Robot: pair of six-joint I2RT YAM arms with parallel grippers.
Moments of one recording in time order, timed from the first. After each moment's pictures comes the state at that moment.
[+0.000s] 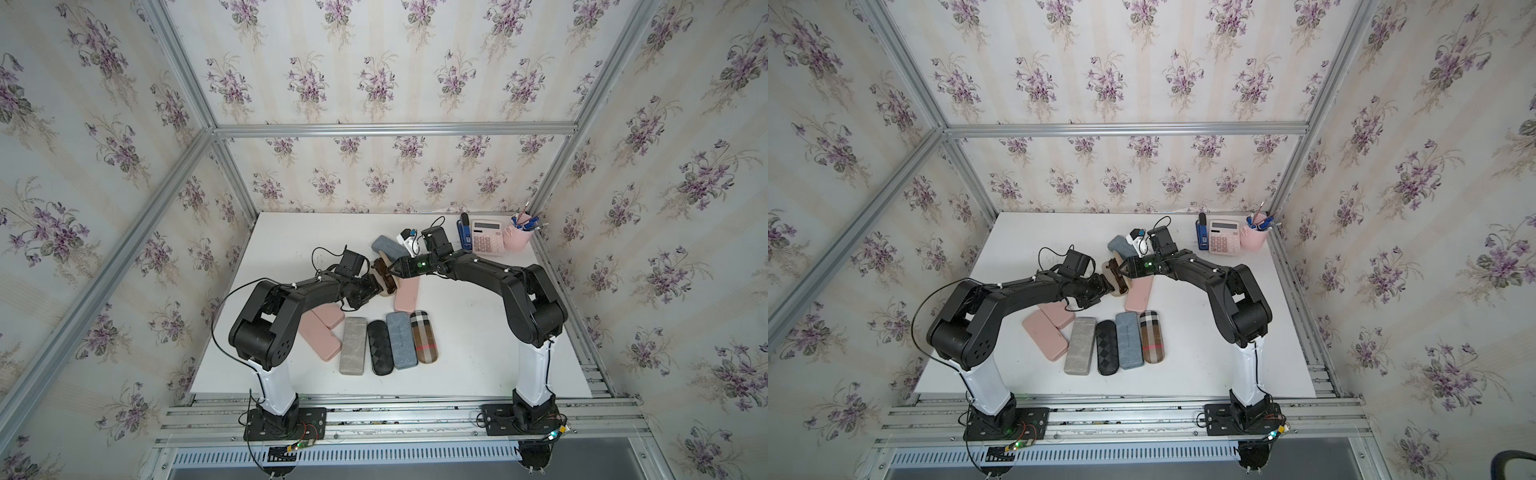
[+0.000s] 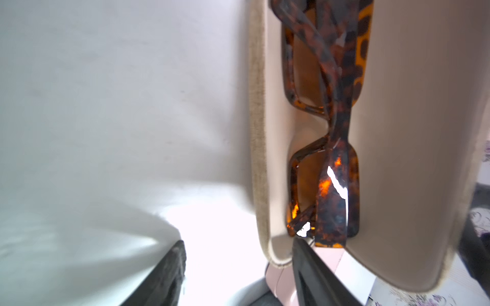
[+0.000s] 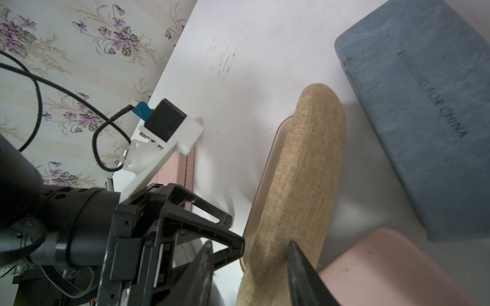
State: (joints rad) left arm -0.39 1.80 1.02 -0.25 0.28 -0.92; right arm 0.51 2.01 1.36 -0.13 -0.64 0.28
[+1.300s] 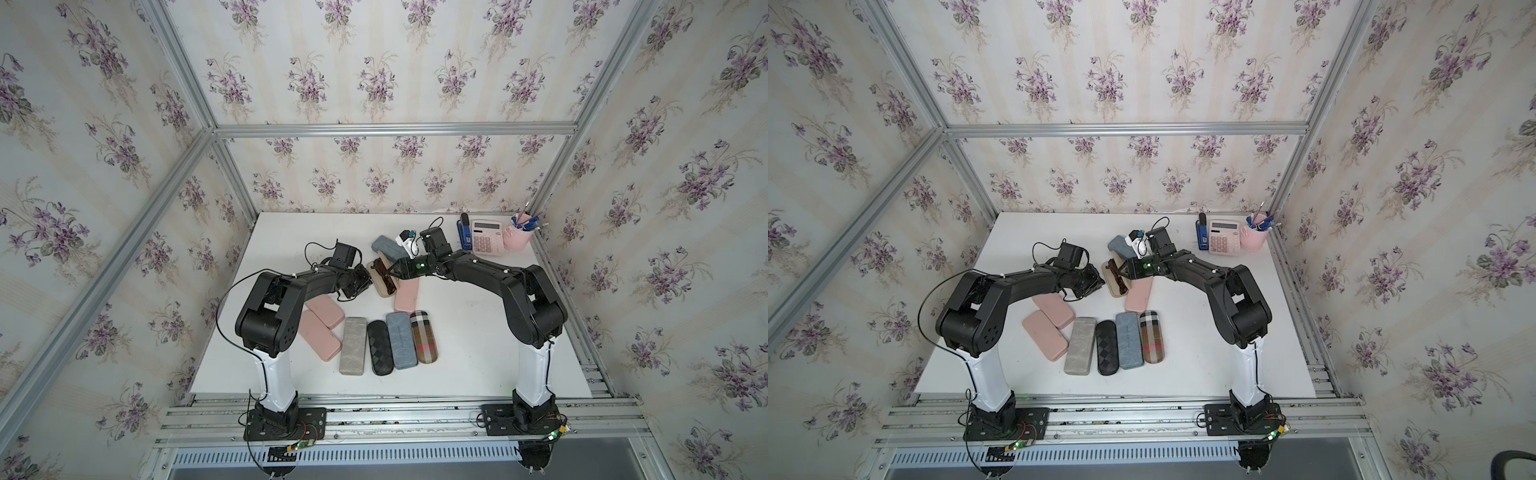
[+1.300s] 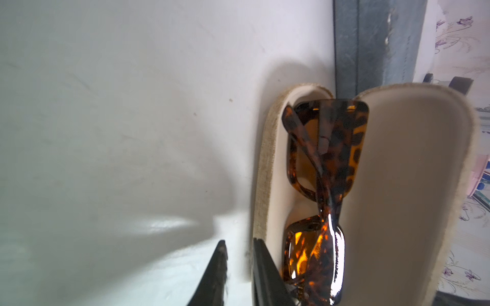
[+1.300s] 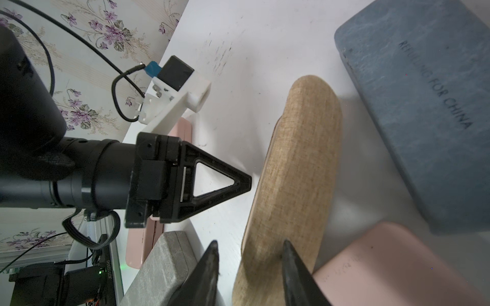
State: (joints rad) left arm -0.30 1.92 1.10 -0.16 0.31 -0.97; right arm 0.52 2.01 1.36 -0.15 -0.62 0.27
